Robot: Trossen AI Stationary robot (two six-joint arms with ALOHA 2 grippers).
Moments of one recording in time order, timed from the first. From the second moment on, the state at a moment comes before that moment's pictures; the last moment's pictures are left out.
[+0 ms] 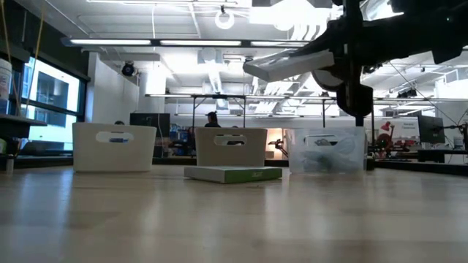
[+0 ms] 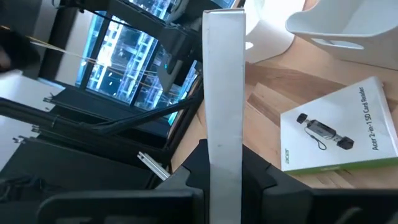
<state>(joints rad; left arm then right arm) -0.12 1.48 1.67 -0.79 -0.38 0.58 0.24 1.35 0.40 0.77 0.27 1.14</state>
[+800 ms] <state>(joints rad) -0.27 1.13 1.04 -0.40 -0.60 0.28 0.10 1.35 0.49 0.72 0.23 1.08</state>
